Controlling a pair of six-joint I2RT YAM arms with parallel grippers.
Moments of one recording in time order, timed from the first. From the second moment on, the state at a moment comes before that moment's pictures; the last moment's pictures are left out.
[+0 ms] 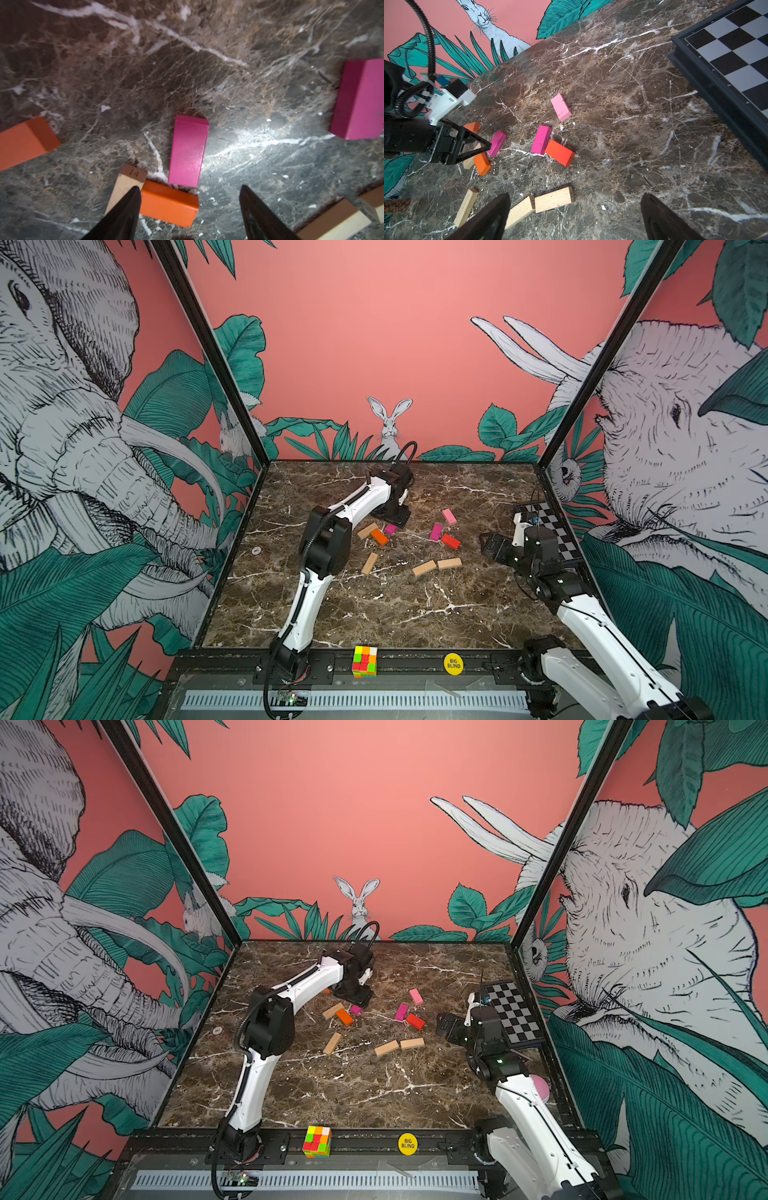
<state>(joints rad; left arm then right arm) -0.61 2.31 2.05 -1.13 -0.02 -0.09 0.22 0.84 0.57 -0.34 -0.05 0.49</state>
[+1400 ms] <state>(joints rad) -0.62 2.41 2.14 -1.15 -0.04 -0.11 0.23 0.77 0.49 -0.34 -0.14 0.52</state>
